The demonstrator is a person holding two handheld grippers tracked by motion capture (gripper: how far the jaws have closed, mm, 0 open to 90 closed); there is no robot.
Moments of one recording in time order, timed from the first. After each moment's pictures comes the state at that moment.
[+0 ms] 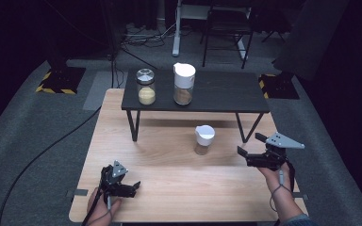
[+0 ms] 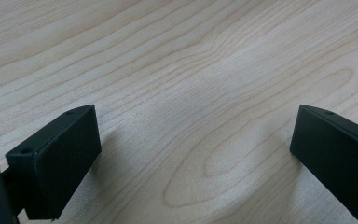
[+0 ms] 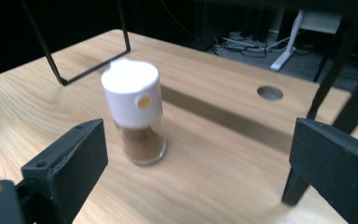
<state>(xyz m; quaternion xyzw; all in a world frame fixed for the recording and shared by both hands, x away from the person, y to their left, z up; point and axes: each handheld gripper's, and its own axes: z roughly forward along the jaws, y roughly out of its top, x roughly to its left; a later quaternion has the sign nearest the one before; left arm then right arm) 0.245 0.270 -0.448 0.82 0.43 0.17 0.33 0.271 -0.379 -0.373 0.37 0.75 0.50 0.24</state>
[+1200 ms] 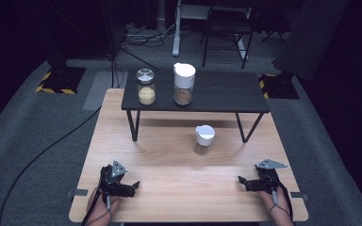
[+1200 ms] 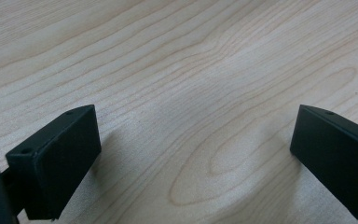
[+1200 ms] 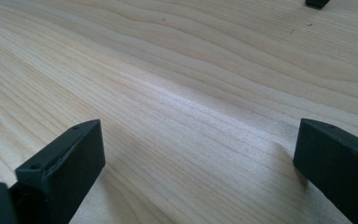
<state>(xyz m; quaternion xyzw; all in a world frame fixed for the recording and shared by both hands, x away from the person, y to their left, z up) 0.246 0.273 -0.447 0.82 0.44 0.17 0.33 0.276 -0.387 -0.450 0.43 0.81 0.35 0.18</state>
